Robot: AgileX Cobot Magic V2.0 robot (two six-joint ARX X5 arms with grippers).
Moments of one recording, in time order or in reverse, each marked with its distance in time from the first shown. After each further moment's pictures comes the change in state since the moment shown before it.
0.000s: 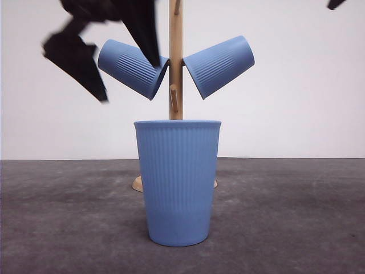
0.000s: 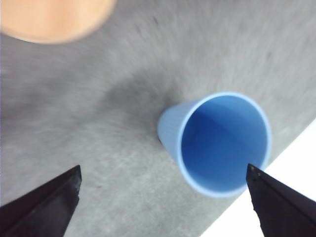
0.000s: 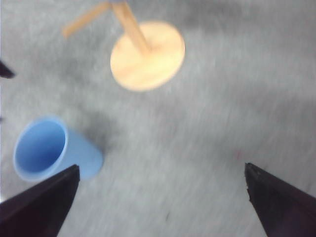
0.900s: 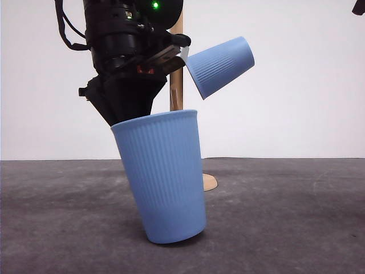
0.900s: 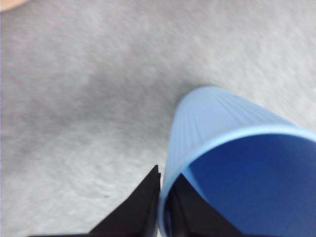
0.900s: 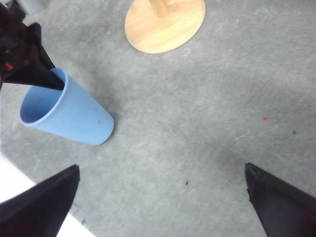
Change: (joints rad) left_arx -0.071 0.175 -0.001 -0.011 -0.071 0.106; right_arx 0.029 -0.136 -0.122 -0.026 -0.017 0.011
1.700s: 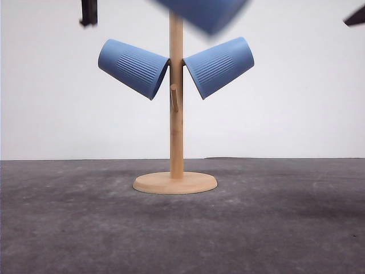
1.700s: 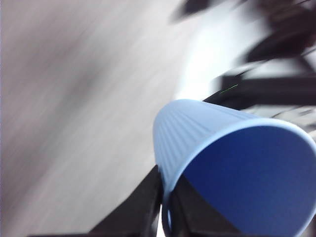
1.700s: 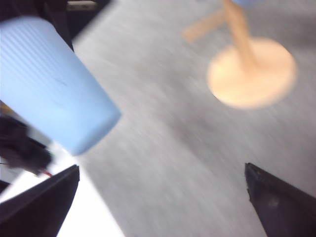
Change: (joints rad) left_arx 0.281 -0.323 -0.001 0.081 0.837 0.243; right_arx 0.000 0.002 0.000 0.180 -0.369 0.025
